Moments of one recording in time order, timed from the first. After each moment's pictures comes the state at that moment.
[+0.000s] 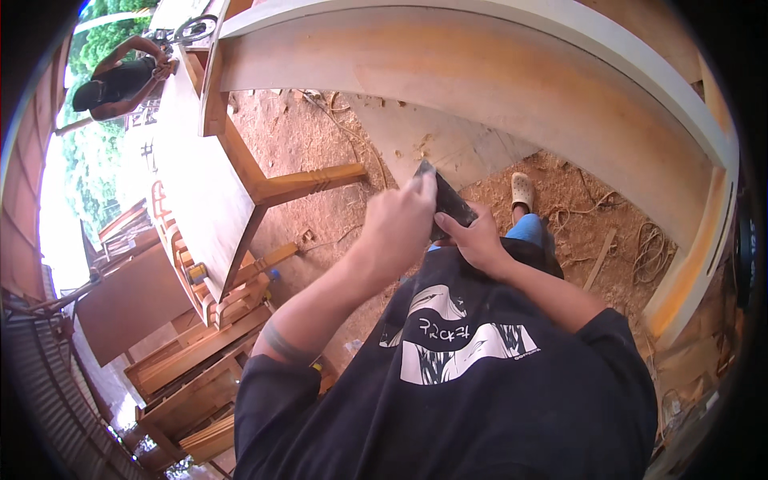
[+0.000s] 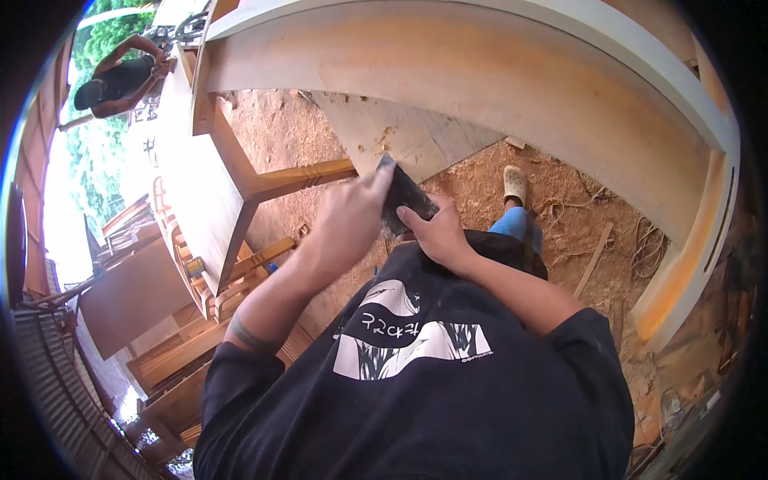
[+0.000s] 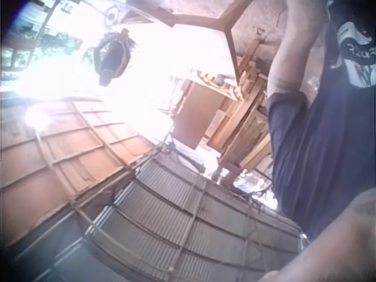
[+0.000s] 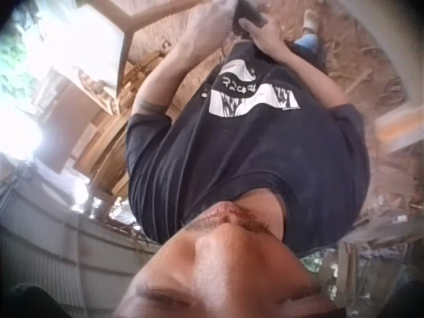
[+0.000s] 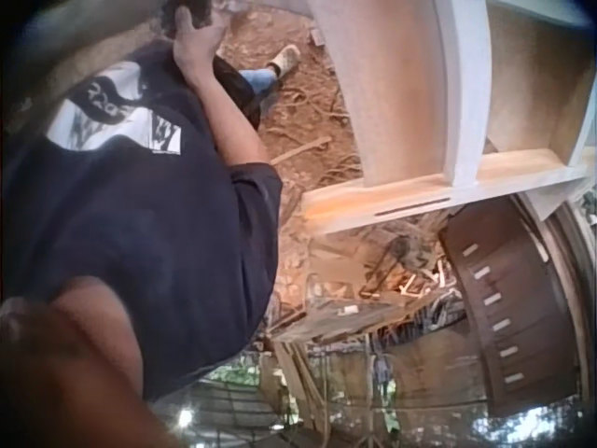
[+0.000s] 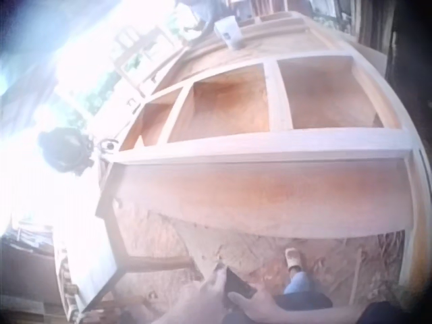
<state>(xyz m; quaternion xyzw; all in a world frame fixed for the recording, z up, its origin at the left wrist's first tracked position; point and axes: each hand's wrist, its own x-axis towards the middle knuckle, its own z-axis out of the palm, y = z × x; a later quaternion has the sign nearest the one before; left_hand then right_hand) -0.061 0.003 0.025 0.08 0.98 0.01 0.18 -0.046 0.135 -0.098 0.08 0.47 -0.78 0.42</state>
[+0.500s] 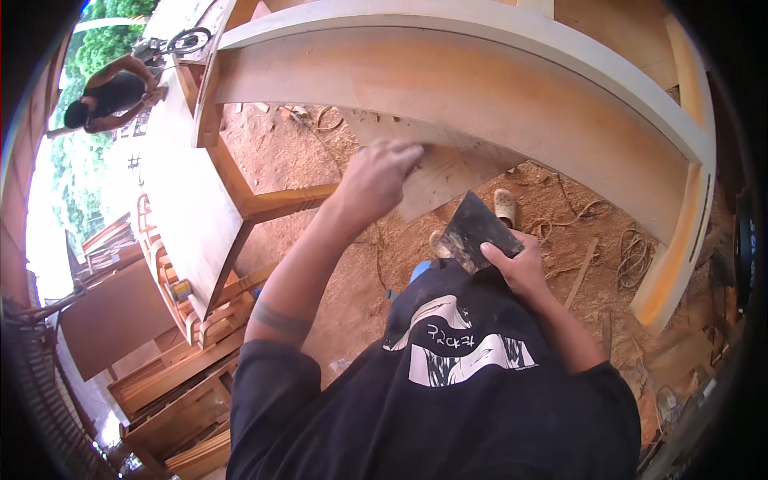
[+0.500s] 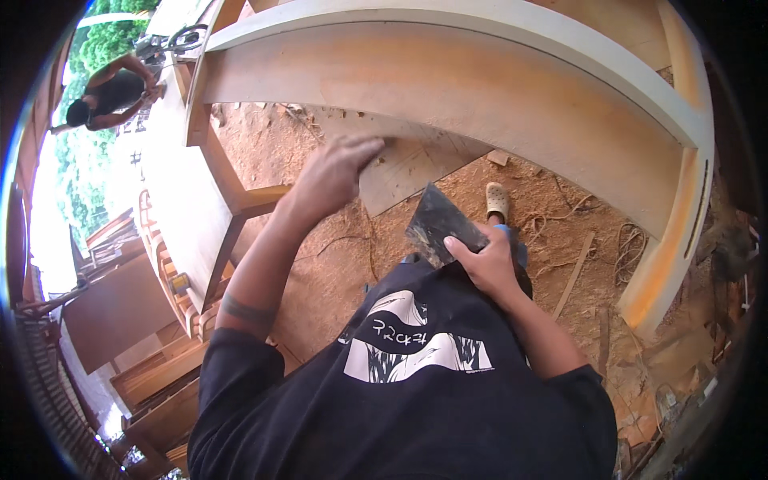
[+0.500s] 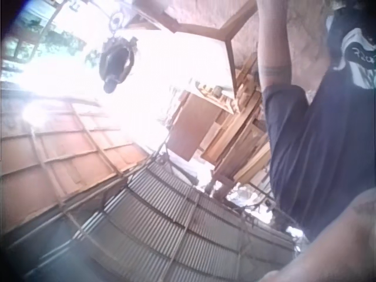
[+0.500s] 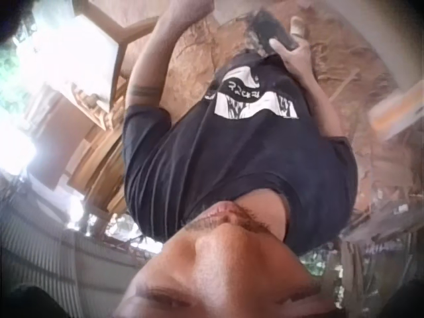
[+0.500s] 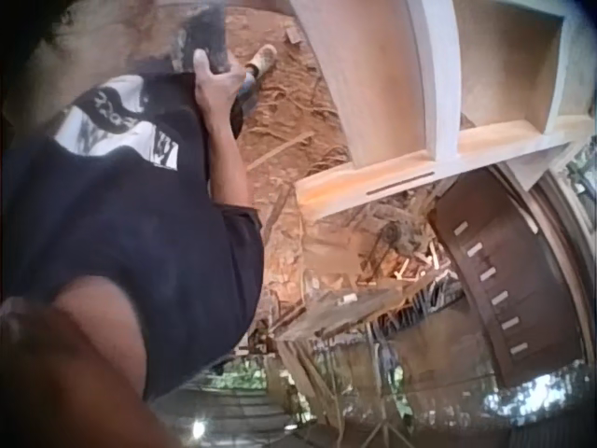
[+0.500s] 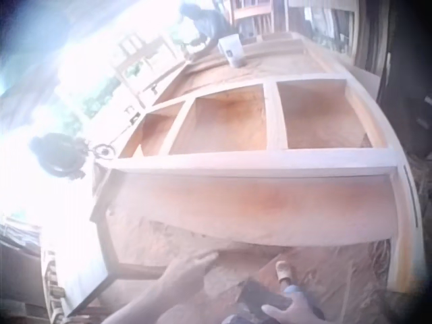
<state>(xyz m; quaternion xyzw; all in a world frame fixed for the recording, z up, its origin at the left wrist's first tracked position) -0.107 -0.042 0.021 0.10 0.98 0.13 0.12 -0.045 0.221 -0.067 0.01 0.69 -0.65 0.32</state>
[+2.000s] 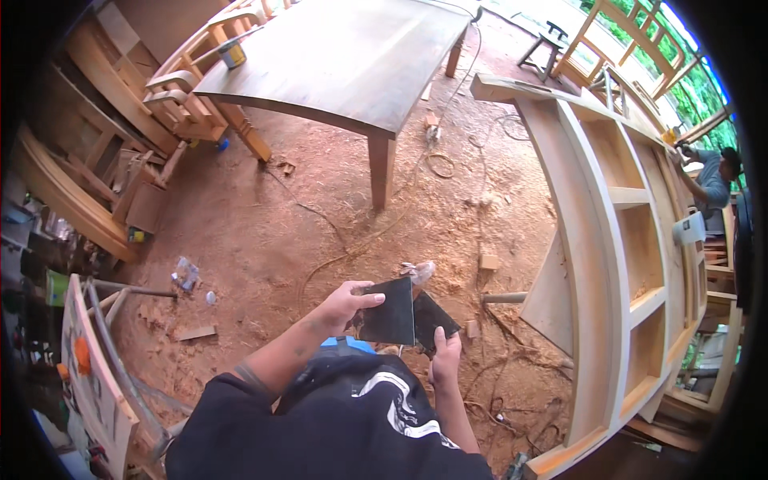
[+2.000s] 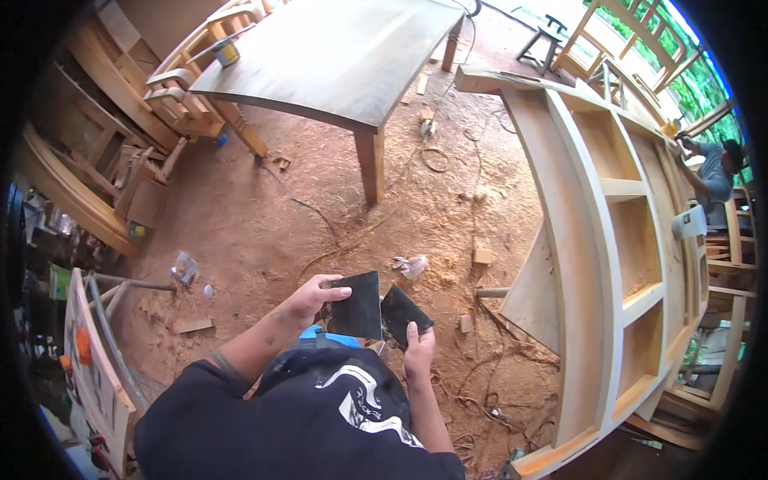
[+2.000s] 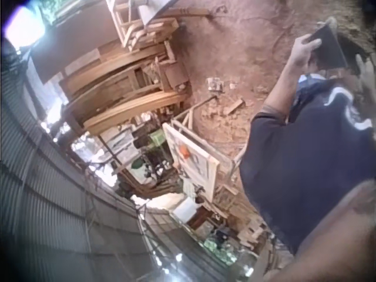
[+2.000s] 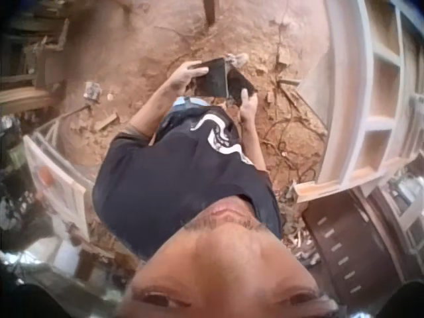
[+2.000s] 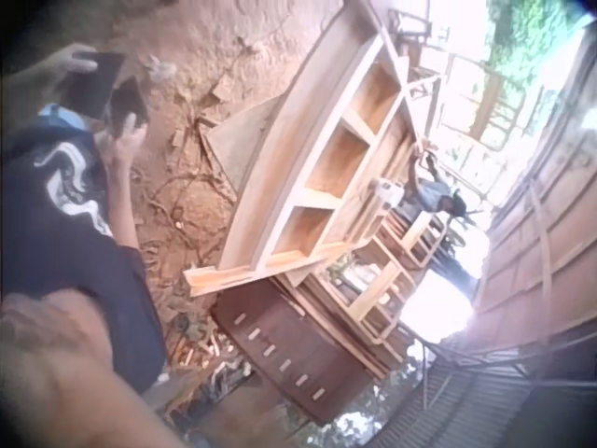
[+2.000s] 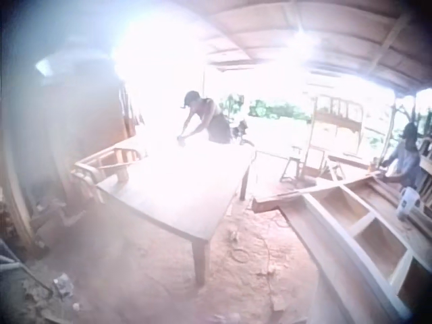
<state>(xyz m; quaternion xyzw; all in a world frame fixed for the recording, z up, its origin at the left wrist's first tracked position) 0.306 -0.096 -0.017 -0.40 0.31 0.85 -0.15 0.125 0.074 -0.123 -0.11 0.58 -0.67 0.45</state>
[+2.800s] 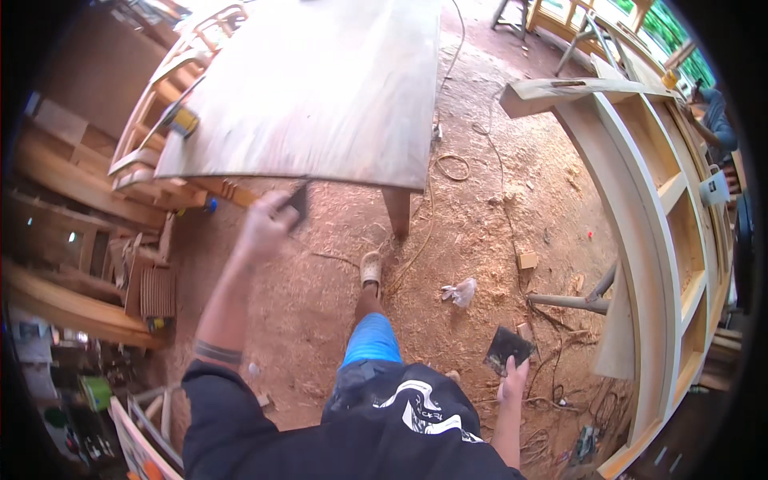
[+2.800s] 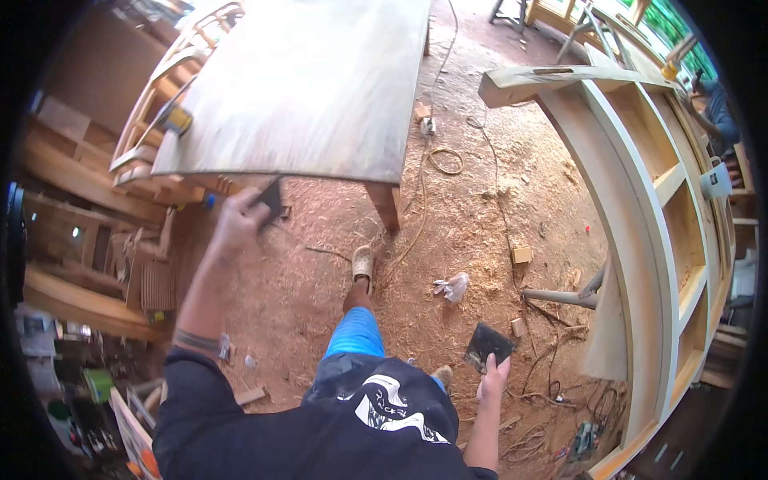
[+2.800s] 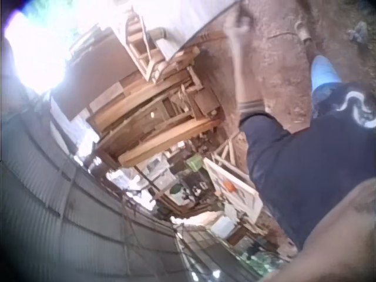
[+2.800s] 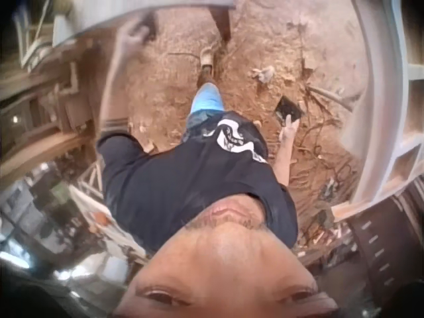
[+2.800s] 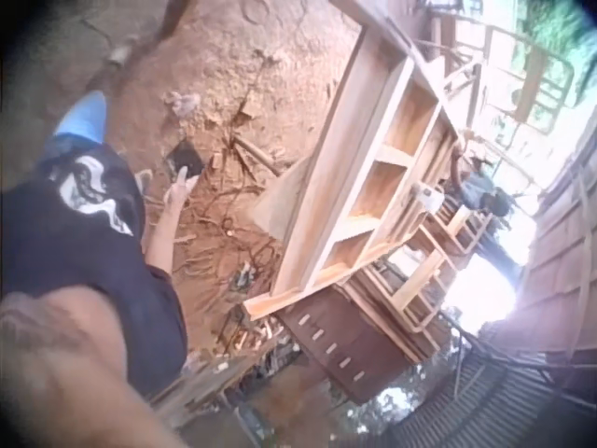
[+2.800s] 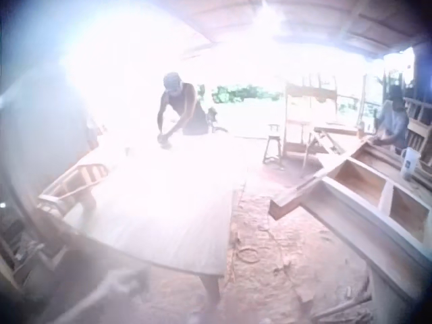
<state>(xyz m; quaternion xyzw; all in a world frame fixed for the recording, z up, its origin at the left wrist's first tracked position) 0.388 -0.527 -0.041 -0.41 0.82 0.33 -0.24 0.106 -0.025 -0.205 0.02 0.63 -0.70 0.32</state>
